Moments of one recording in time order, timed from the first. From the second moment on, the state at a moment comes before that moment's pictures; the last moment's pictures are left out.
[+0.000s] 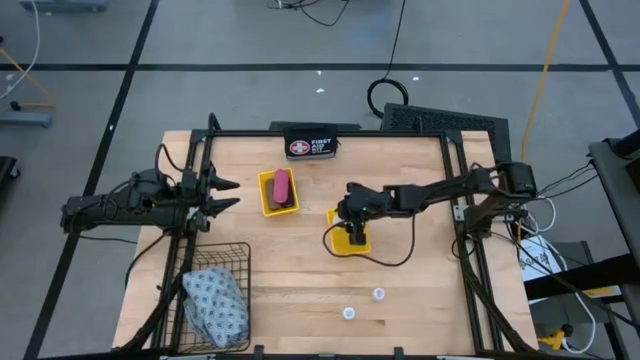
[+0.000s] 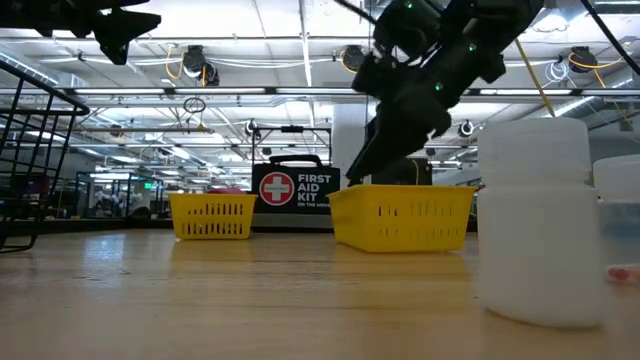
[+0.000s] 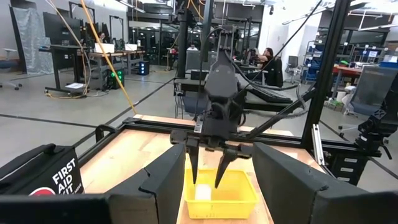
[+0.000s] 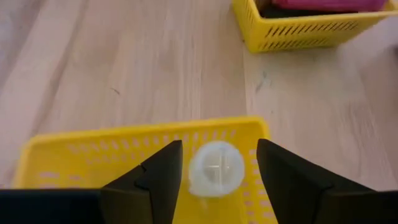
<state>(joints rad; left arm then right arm) 0.07 0.24 0.39 -0.10 0.02 -0.08 -0.03 1.63 0.90 -0.01 0.00 -0.10</state>
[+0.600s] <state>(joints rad) 0.07 0.24 0.39 -0.10 0.02 -0.08 0.27 1.39 0.90 0.02 0.00 -0.01</state>
